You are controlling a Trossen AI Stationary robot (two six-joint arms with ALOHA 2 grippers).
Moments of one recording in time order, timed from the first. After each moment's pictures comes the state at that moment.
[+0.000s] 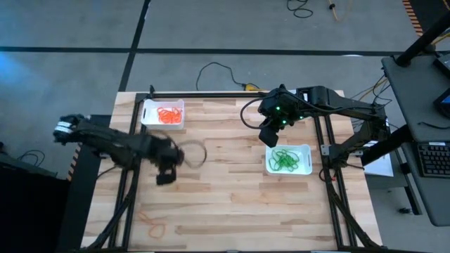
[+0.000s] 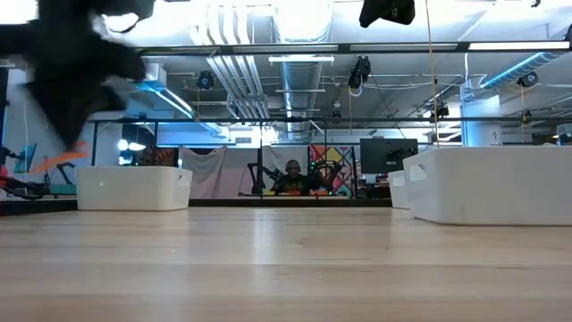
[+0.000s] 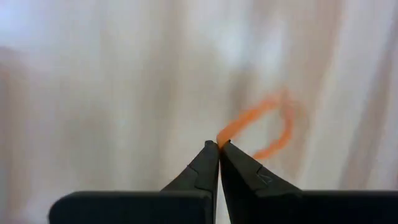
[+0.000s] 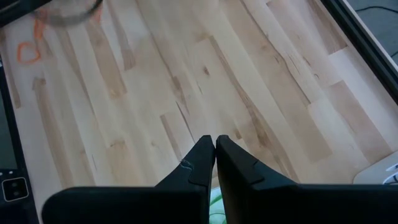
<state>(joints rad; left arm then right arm) -0.19 1.22 0.83 -1.04 -0.03 -0.33 -0.12 1.50 1.75 -1.21 0.00 0.34</state>
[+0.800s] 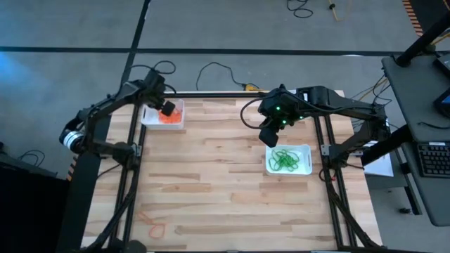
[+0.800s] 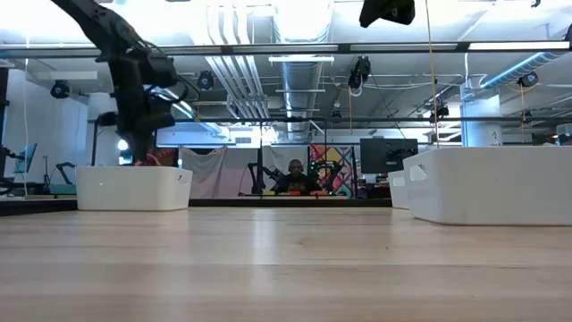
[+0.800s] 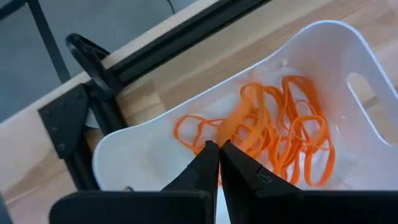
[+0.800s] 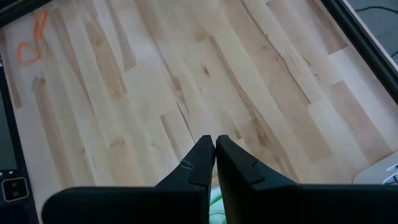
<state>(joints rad) 1.00 1.31 0.93 -0.78 -0.18 -0.01 -0.12 1.50 1.75 -1.21 0.00 0.34</state>
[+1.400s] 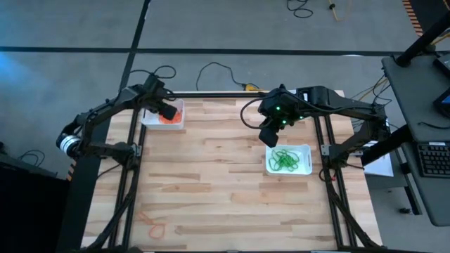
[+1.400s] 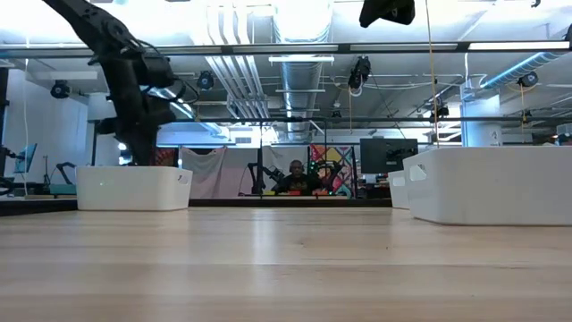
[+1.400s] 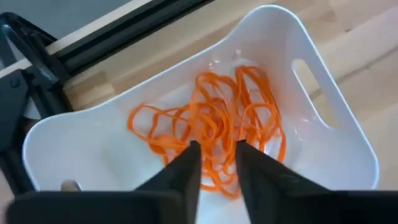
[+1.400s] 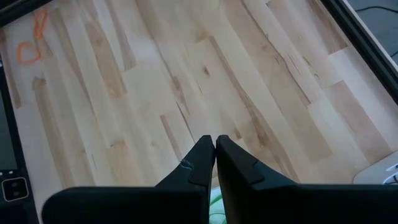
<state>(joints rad) 0.98 1.25 0.85 -0.74 -0.06 -0.08 -0.12 1.50 1.75 -1.21 0.00 0.34</state>
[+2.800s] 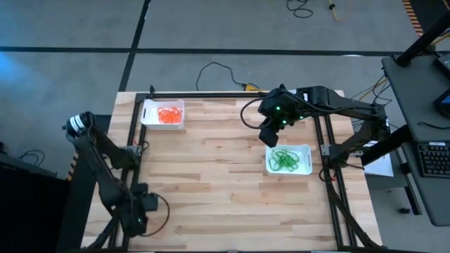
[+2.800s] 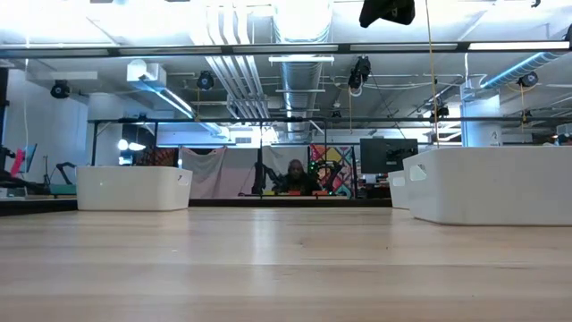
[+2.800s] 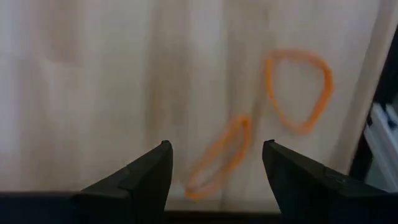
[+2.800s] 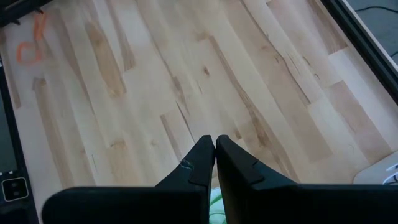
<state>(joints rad) -1.09 1.36 0.81 -0.82 -0.04 -1.24 -0.12 1.50 1.75 -1.21 0.00 0.34</state>
